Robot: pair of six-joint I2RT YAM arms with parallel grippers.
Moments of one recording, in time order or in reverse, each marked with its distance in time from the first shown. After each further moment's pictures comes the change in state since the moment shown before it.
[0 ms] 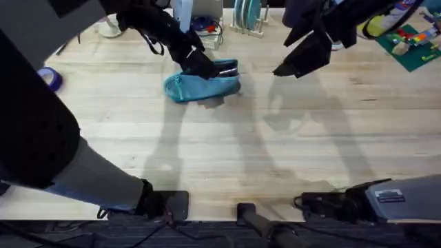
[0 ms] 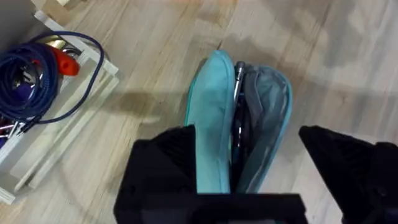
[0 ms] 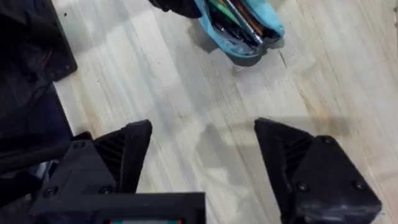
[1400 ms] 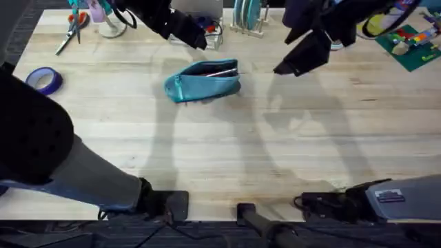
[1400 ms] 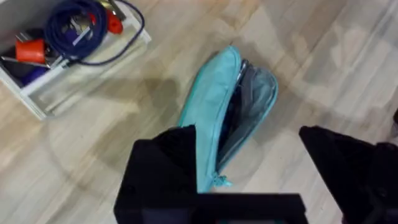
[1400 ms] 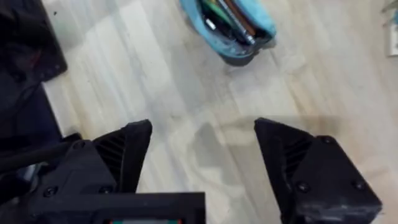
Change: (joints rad) left arm 0.092 0.000 0.293 -0.308 -0.026 -0.181; right arm 0.000 0.000 0.000 0.023 0.022 0.000
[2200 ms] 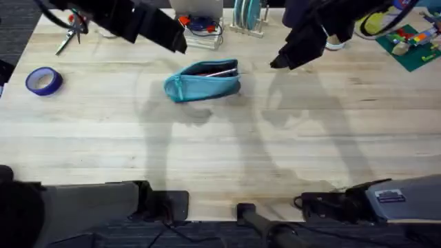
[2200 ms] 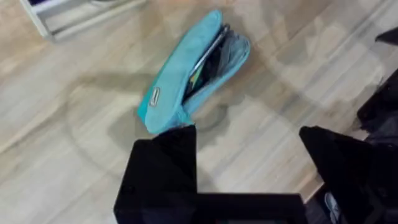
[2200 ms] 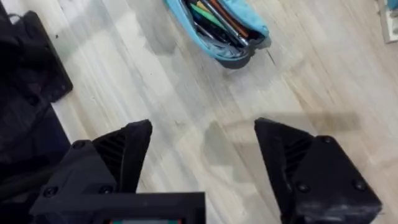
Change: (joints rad) left arm 0.081 -0.258 0.003 -0.239 -0.066 -0.103; right arm 0.000 0.000 0.000 0.031 0.000 0.126
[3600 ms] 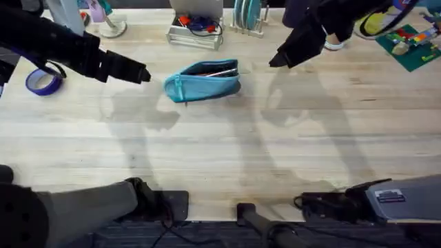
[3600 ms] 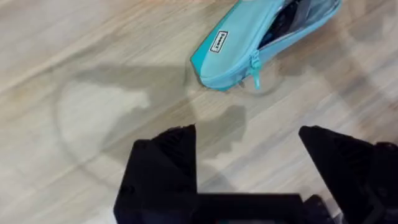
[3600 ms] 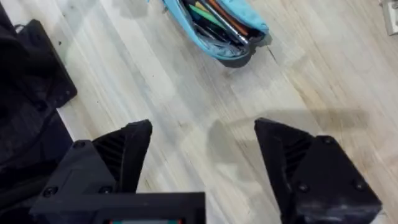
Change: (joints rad) left arm 0.338 -0.060 -0.332 0.151 -0.007 0.229; right arm 0.000 0.000 0.000 0.001 0.000 0.041
